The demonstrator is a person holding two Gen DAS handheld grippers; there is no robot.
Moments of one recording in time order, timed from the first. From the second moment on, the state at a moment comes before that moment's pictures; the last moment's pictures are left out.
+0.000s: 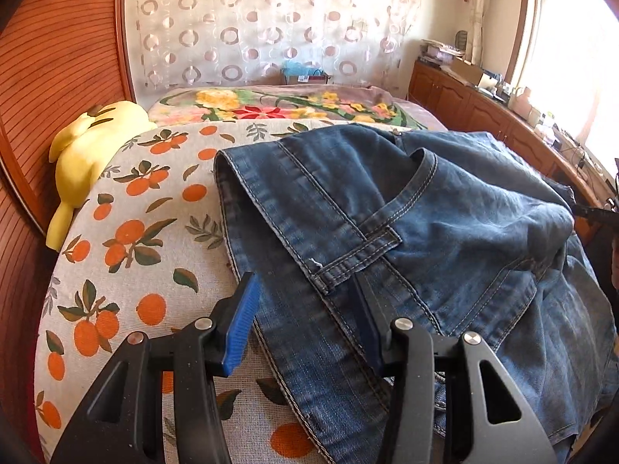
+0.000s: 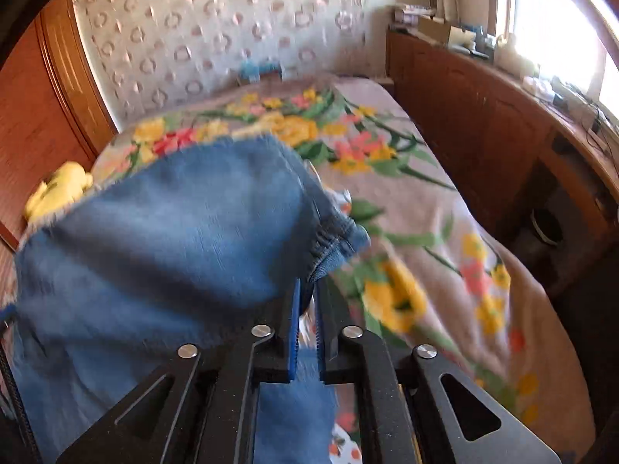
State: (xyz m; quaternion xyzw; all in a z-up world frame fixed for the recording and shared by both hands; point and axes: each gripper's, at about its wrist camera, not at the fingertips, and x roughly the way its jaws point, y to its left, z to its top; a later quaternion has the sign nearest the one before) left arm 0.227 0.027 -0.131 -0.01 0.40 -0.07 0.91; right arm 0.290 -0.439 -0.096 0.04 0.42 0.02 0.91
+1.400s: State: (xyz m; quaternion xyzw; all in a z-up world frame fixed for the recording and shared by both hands) left arm 0.114 -0.027 -0.133 -0.05 0.45 -0.18 0.87; right arm 0.175 -0.365 -0.128 -0.02 0.38 0.11 0.92
